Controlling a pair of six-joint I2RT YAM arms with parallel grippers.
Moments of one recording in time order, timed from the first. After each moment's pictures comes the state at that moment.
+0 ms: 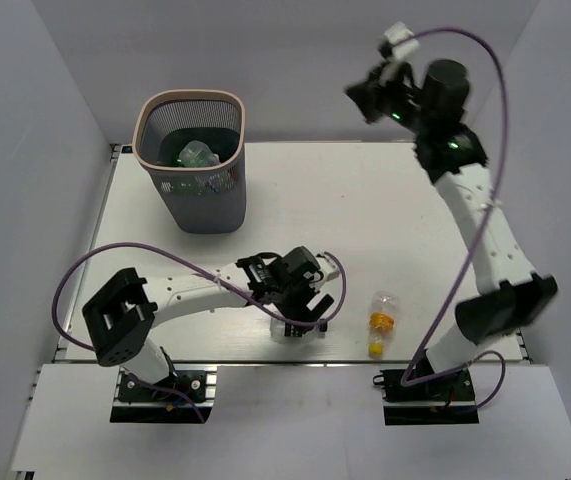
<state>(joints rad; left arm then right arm) -1.07 1.56 1.04 -0.49 0.07 -0.19 0.39 1.66 1.94 -0.23 -0.43 -0.11</state>
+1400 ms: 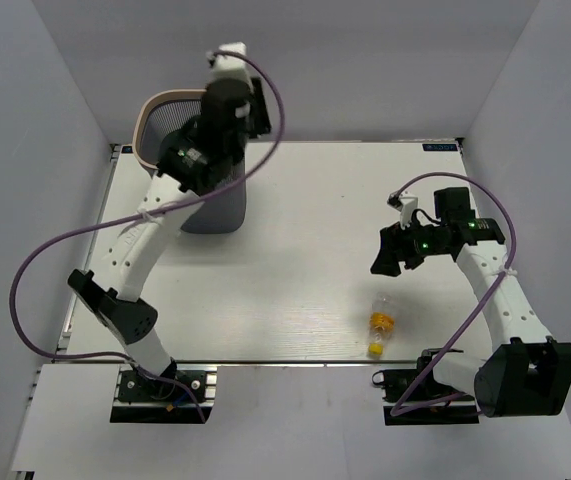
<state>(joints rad) -0.69 1.67 2.00 -0.57 -0.50 -0.27 0.08 1.18 1.02 -0.93 -0.69 -0.37</state>
